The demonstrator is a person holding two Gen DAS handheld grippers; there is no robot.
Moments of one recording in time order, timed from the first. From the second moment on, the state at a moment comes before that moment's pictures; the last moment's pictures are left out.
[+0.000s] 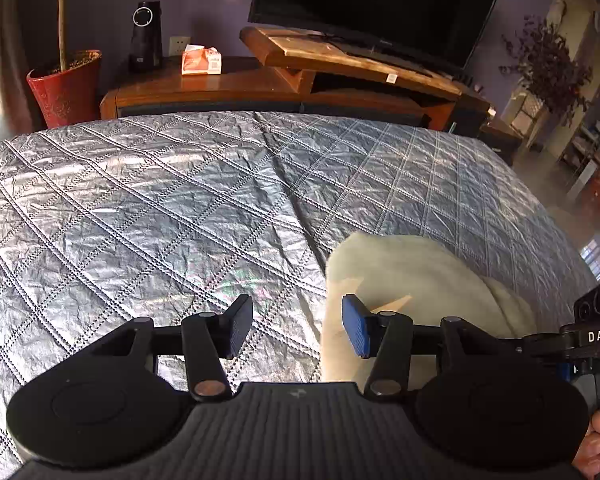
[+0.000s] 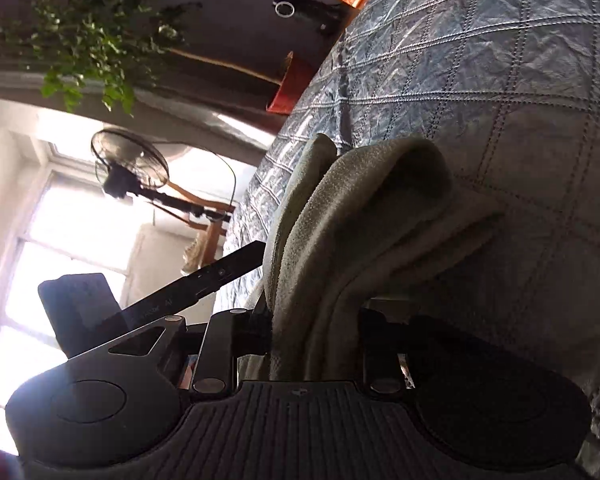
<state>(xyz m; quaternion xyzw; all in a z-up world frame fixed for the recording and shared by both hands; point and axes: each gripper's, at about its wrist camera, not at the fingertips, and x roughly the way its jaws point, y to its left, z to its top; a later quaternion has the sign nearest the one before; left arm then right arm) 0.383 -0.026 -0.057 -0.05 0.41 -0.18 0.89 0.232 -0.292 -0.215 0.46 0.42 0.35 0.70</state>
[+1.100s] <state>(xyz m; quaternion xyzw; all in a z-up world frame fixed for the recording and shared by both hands) 0.384 -0.065 -0.068 -0.03 0.44 -0.20 0.87 0.272 -0.475 -0.128 0.10 0.30 -0.07 0.95</state>
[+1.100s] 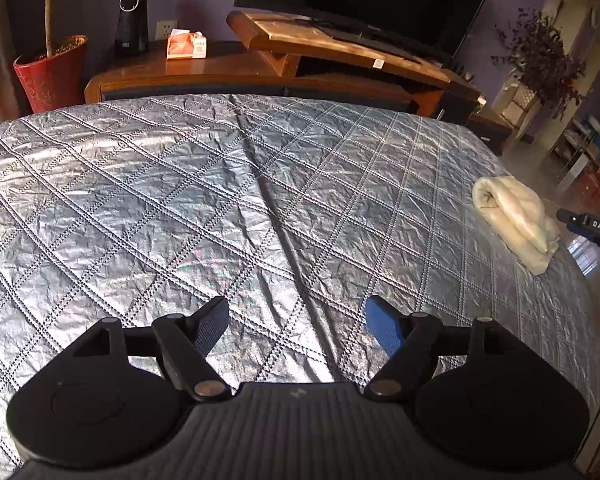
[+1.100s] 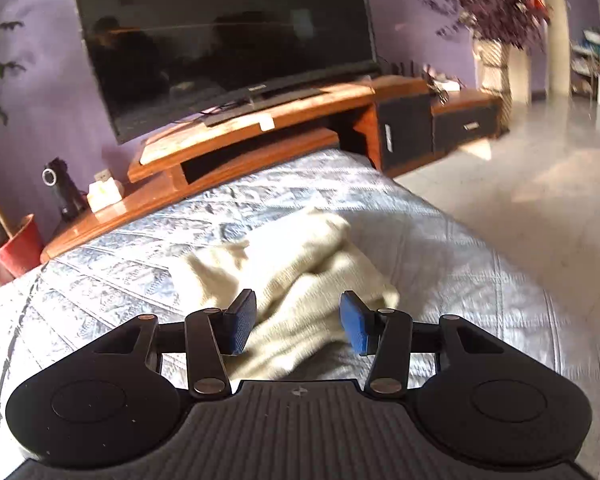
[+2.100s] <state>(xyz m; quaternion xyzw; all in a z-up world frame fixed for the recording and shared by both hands) 0.202 -0.089 0.000 -0.06 0.44 -0.16 0.88 0.127 -0.359 -0.046 0.10 0.37 -0.15 0.91</state>
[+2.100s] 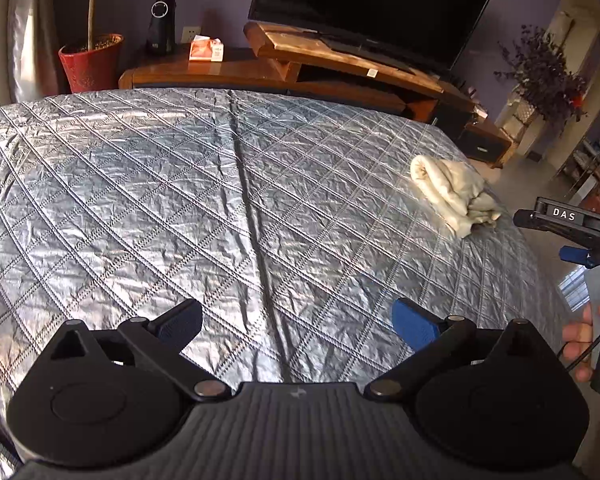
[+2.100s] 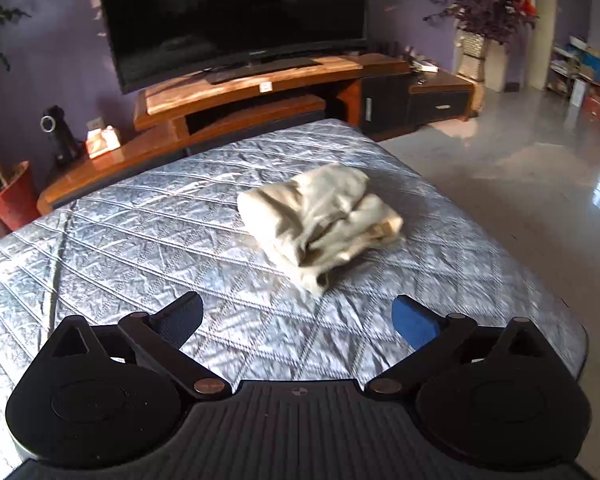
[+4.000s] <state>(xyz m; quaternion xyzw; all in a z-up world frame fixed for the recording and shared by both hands) 0.072 -0.164 0.100 0.02 0.41 -0.18 0.89 -0.057 -0.352 0.023 0.06 0.37 -0.19 0.91</state>
